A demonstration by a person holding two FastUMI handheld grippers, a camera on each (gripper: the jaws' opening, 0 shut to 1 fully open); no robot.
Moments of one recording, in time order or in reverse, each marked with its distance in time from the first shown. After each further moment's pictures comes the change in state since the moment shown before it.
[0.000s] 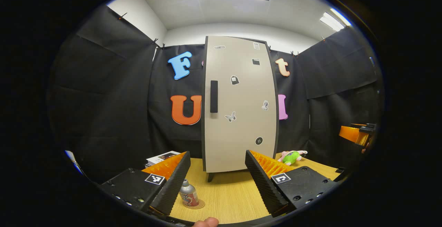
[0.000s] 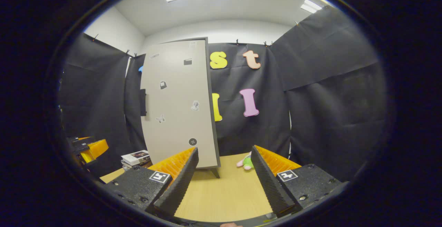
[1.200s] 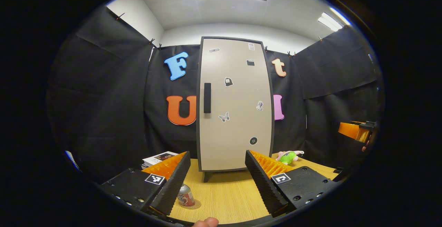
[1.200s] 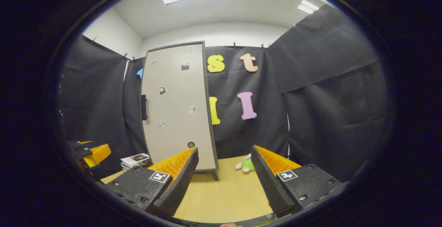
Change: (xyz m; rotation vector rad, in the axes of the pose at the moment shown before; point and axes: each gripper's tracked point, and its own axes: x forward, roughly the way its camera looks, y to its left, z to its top) left arm 0.003 -0.014 -0.003 0.000 -0.001 -0.022; right arm -0.008 -0.011 0.009 0.012 -0.025 -0.016
